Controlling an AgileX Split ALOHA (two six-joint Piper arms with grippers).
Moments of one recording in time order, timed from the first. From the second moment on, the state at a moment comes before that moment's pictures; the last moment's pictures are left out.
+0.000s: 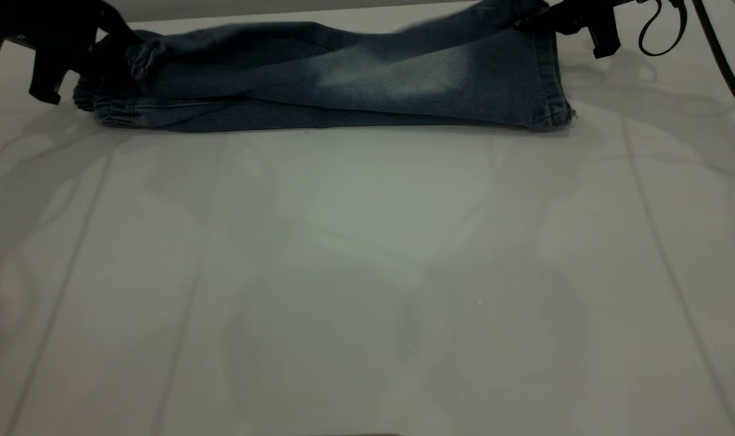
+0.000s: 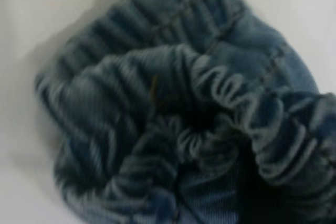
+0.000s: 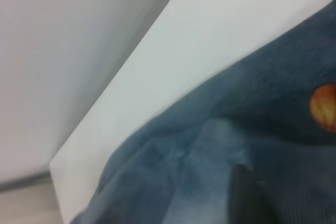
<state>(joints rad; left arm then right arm) 0.09 2.23 -1.33 -1.49 0.25 0.56 -0.02 2.46 -1.62 1.67 0.66 -0.65</state>
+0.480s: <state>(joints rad) 0.10 2.16 -1.36 -1.50 0.25 0.87 -0.02 2.46 -1.62 1.73 0.87 -0.83</state>
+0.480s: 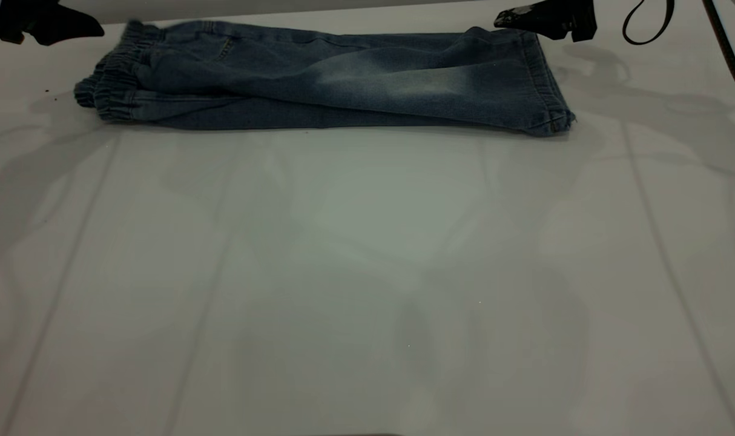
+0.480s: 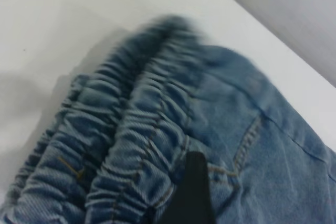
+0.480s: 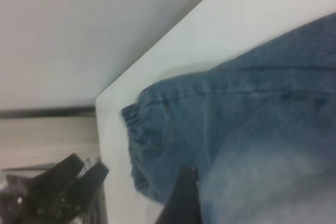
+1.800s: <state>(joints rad) 0.21 2.36 -1.61 -0.75 0.51 0.36 -0.02 2.46 -1.62 1.64 0.92 -0.83</state>
